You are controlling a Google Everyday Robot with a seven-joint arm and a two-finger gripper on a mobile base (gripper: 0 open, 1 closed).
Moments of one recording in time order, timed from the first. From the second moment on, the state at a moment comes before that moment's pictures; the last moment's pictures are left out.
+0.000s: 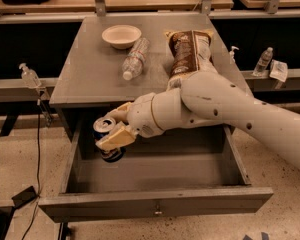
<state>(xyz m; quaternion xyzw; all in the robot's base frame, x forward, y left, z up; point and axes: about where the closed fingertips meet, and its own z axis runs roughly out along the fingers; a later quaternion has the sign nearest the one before) 0.506 0.089 0.815 -0.57 0.65 0.28 0.41</state>
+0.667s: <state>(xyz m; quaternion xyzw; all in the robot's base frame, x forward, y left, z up) 0.527 0.057 0.747 -0.55 0.67 0.27 0.41</state>
